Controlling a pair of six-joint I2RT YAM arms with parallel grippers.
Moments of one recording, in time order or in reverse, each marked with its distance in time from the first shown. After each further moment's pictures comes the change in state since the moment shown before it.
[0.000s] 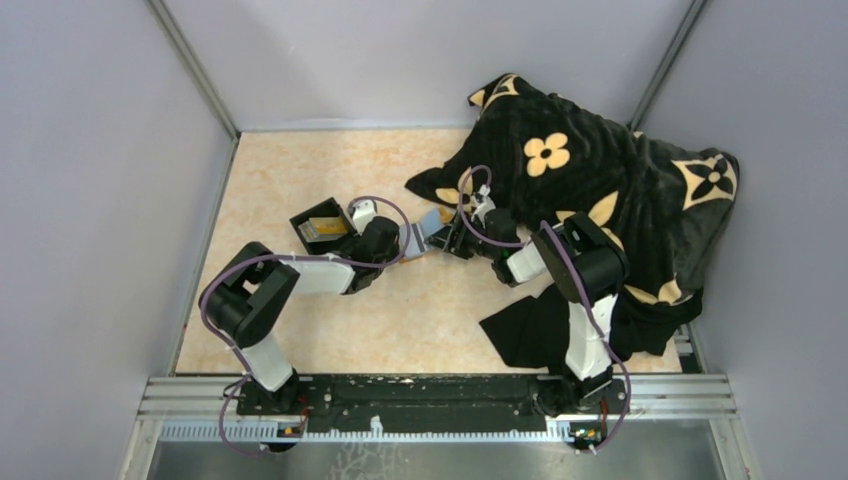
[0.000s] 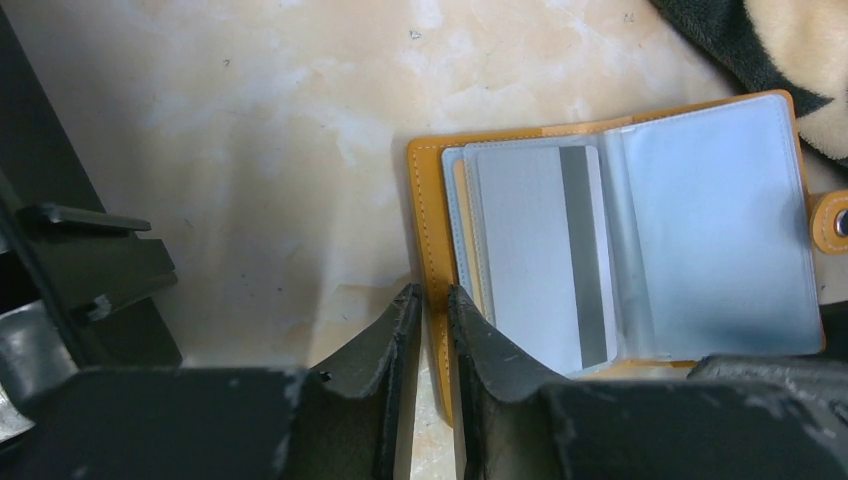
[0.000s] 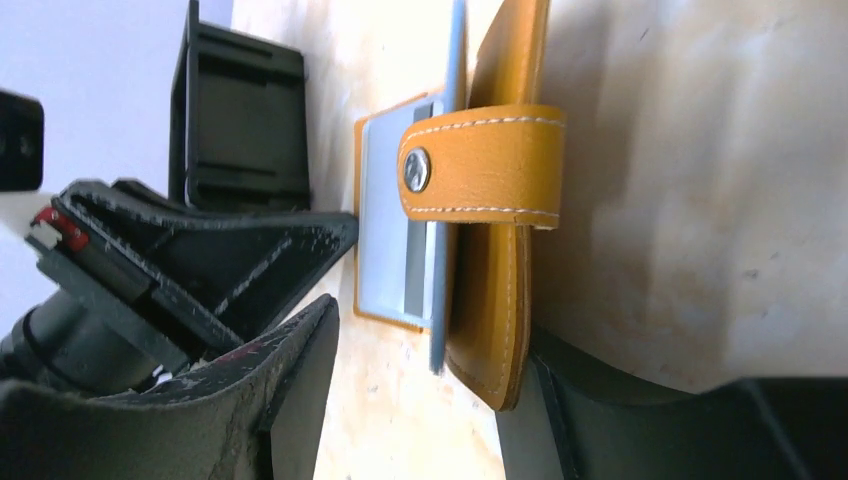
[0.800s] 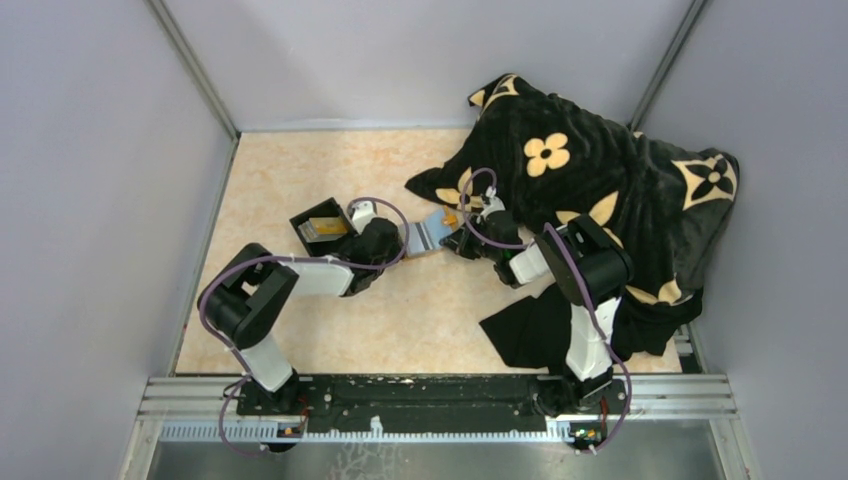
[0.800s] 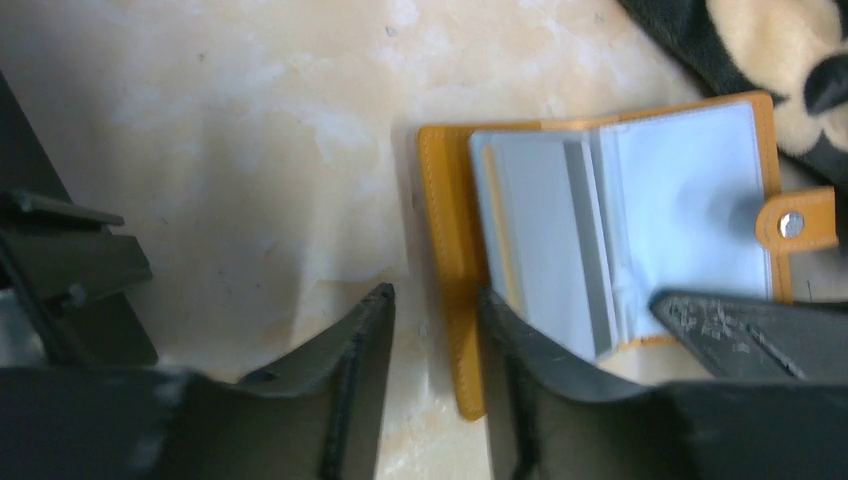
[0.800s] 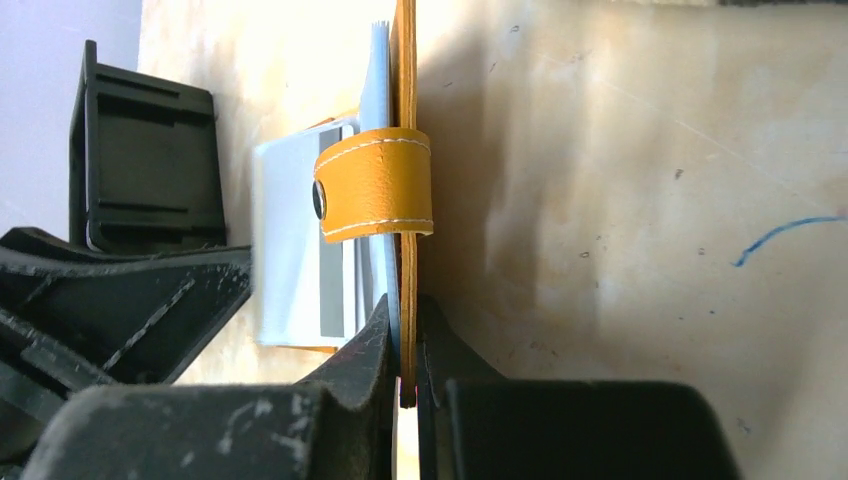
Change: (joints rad) left arm 0.000 -0.010 -0.013 0.033 0.014 -0.010; right arm -0.001 -0.029 -0.034 -0.055 0.150 -0.084
